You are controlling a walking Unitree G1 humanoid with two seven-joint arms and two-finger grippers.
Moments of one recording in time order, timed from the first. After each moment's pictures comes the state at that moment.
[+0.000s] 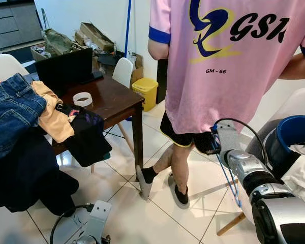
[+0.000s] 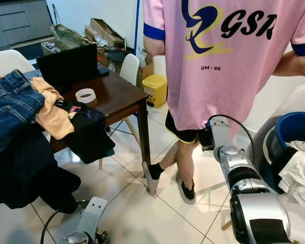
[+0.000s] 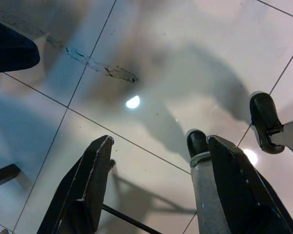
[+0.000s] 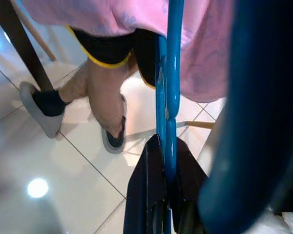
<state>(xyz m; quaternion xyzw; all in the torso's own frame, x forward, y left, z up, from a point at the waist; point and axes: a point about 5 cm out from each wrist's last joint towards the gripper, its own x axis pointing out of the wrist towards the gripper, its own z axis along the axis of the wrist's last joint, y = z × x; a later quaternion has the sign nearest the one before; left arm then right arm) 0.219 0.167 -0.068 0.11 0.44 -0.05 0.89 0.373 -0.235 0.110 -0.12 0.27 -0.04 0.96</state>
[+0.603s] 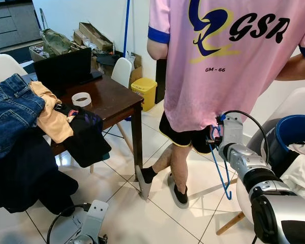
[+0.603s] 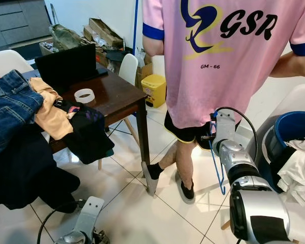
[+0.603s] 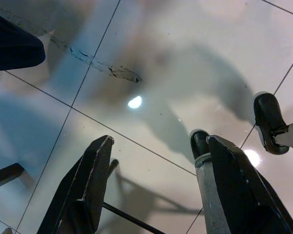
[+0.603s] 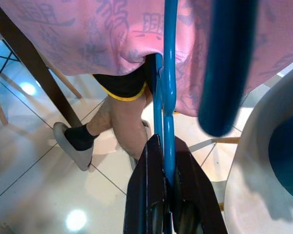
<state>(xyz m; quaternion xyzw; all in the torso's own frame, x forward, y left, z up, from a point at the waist) 0.220 0.174 -0.067 0.11 0.44 -0.04 0.89 0.379 -0.231 0.120 -0.04 0.22 -0.04 0.97</state>
